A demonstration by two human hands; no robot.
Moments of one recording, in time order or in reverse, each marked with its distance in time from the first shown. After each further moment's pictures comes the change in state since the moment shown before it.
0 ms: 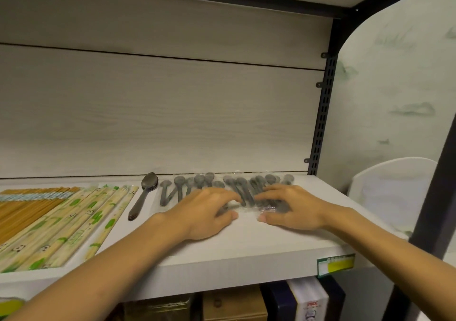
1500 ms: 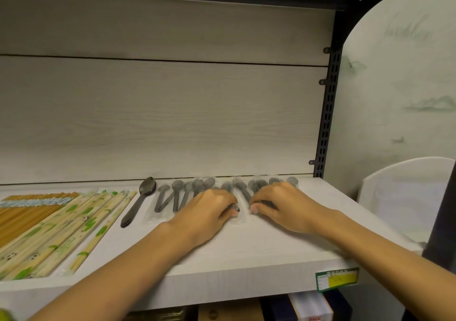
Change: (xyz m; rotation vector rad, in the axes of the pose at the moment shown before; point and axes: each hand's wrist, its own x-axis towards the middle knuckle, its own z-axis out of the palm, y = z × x) left_hand 0.019 0.012 0.013 -0.009 0.237 0.020; right_hand 0.026 0.013 0.013 -0.079 0.185 -0.162
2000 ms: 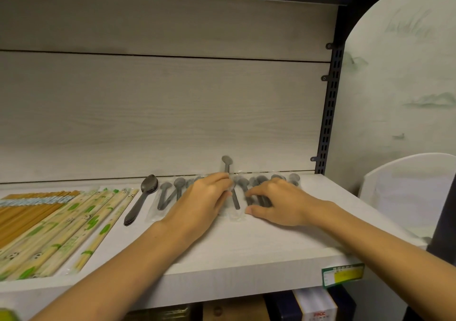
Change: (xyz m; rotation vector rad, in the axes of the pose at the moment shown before) left_hand -0.003 -0.010 -0.010 0.017 0.249 0.086; right_hand 0.011 -0.012 -0.003 -0.034 -0.100 0.090
